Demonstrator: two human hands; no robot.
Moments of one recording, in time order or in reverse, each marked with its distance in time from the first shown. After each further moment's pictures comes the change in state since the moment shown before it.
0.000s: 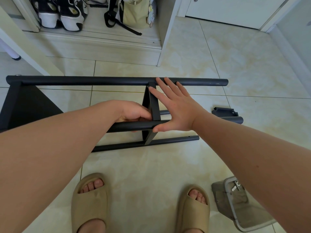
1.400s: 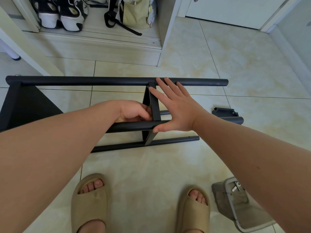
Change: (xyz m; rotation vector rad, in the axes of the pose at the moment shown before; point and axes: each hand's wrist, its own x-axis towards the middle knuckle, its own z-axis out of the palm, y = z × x) left_hand 0.002 -0.003 -0.003 -0.166 -0.037 0.078; right_hand 0.000 0.000 0.001 0.006 0.019 -0.001
